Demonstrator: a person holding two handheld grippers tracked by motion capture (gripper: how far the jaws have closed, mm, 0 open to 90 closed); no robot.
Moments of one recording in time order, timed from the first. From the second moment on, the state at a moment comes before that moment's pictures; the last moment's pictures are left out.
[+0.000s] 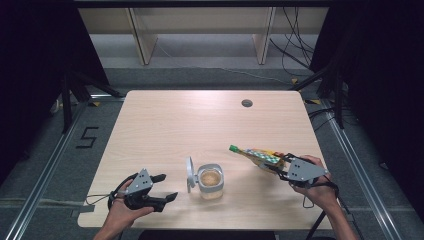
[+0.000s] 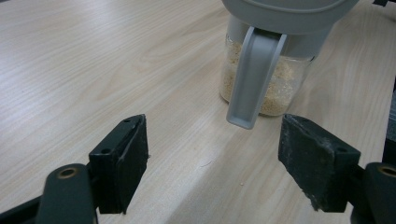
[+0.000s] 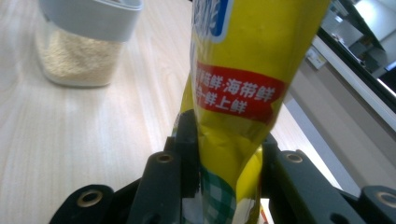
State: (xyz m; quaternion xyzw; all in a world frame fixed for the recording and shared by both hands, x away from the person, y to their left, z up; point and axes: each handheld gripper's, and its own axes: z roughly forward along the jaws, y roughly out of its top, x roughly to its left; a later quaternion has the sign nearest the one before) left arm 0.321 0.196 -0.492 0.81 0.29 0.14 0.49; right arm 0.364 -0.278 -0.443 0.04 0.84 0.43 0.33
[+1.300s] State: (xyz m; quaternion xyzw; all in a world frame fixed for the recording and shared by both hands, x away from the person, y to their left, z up) left arm 0.322 0.195 -0.489 0.81 0.27 0.15 0.50; right arm 0.384 -0.303 -0.477 0.25 0.76 0.54 0.26
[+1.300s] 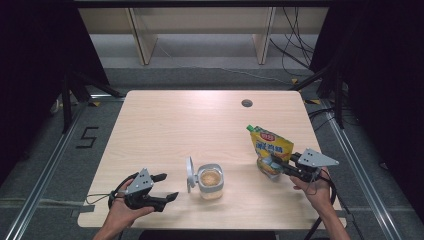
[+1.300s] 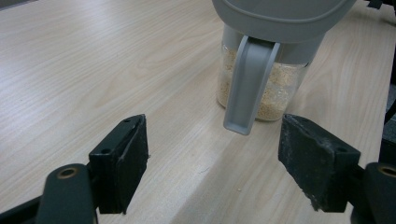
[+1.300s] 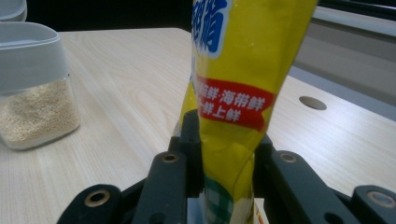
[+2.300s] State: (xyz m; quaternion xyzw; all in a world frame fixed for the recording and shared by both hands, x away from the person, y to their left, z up) left arm 0.323 0.193 -0.490 0.81 0.28 0.14 0.49; right arm 0.344 -0.318 -0.471 0.36 0.74 0.51 0.25
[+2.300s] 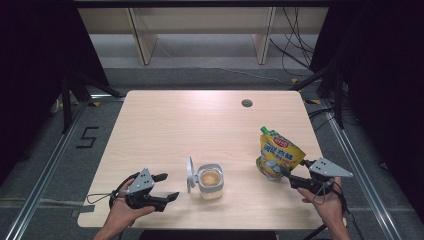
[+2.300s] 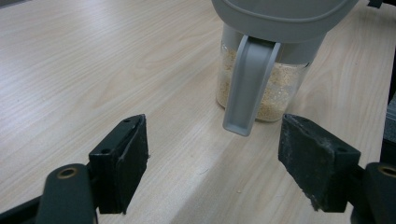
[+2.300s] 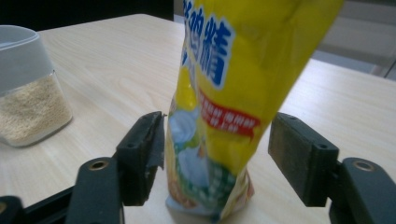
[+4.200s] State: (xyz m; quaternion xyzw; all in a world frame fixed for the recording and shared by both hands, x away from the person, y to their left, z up) left arm 0.318 0.170 -0.443 0.79 0.25 0.14 0.54; right arm 0.299 -0.314 -0.476 0.37 0.79 0.41 0.26
